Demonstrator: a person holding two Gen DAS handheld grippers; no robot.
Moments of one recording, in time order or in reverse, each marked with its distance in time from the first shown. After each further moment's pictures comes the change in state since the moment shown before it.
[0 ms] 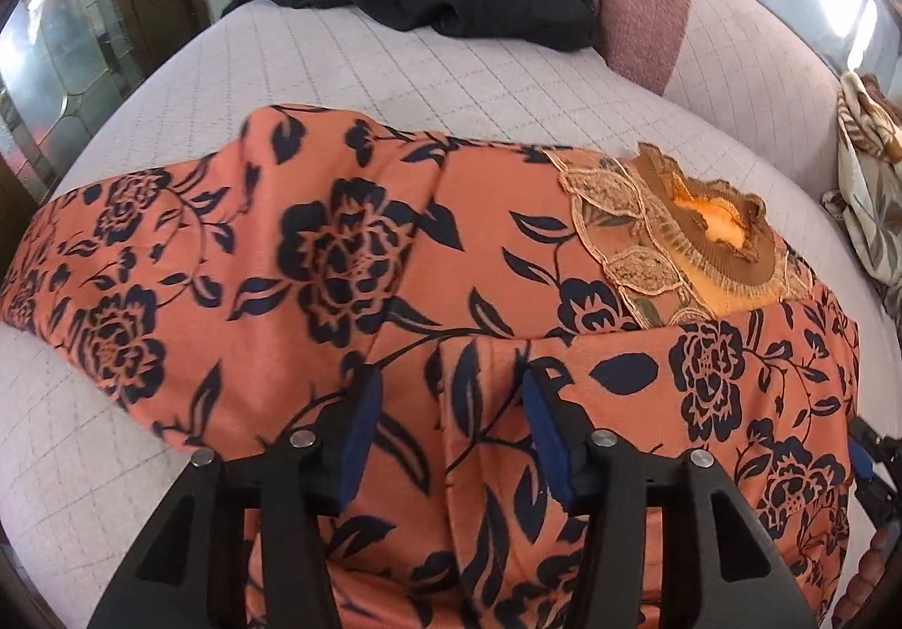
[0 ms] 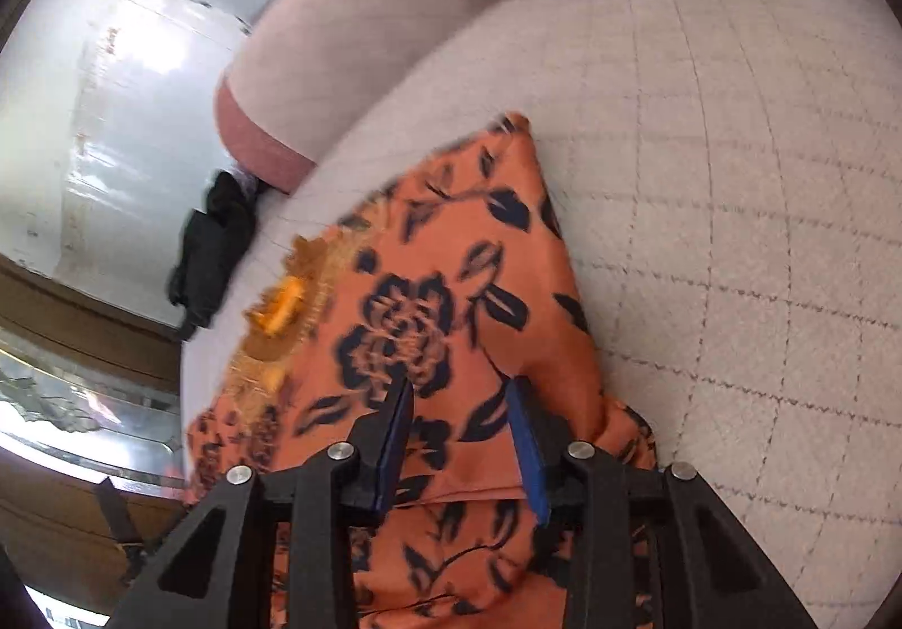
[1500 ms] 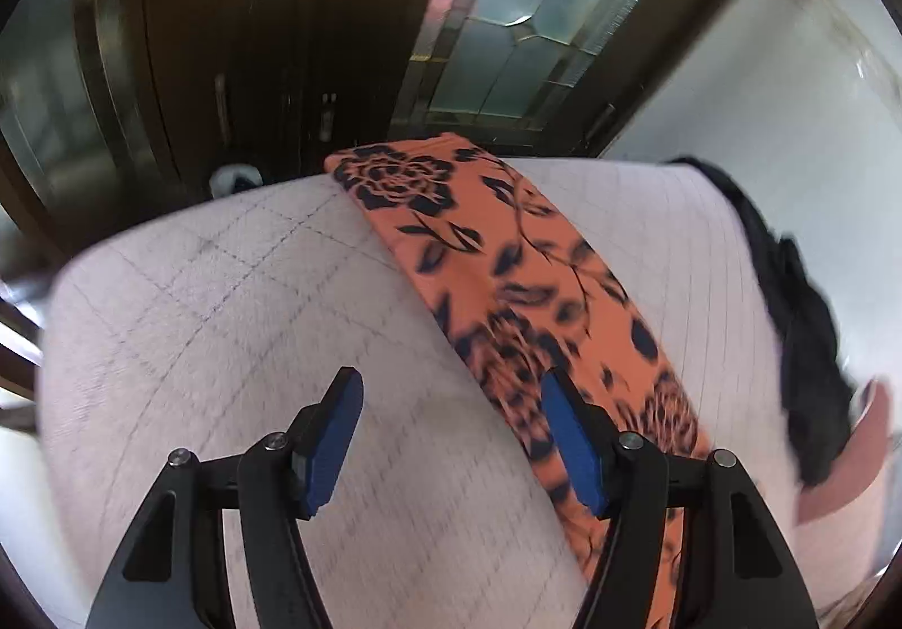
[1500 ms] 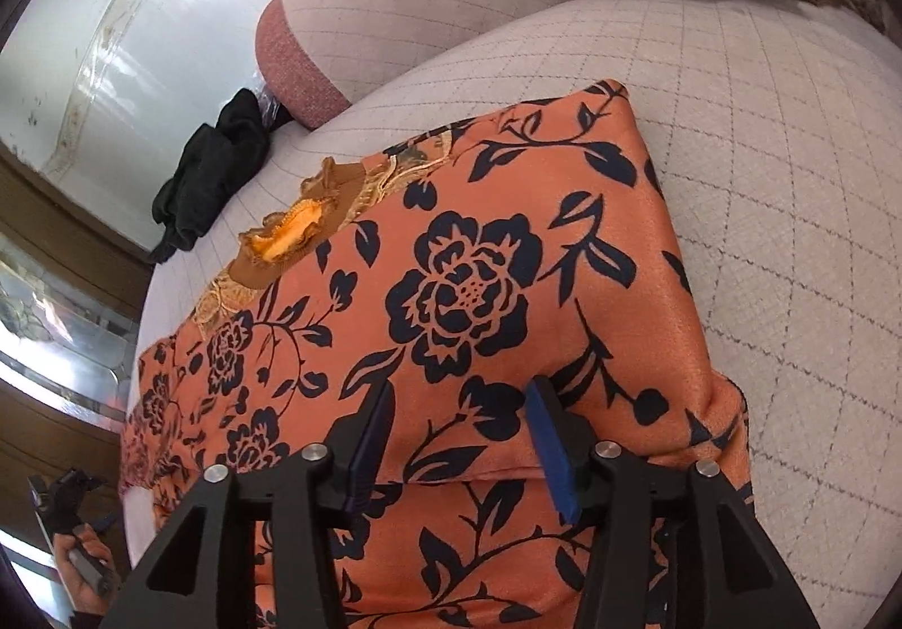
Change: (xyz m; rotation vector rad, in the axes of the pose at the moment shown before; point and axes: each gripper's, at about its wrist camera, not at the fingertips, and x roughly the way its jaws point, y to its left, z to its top) left arm -0.058 0.325 -0.047 -1.000 -0.217 0.182; right arm 0.023 0.049 -0.034 -0.251 -0.022 -0.097
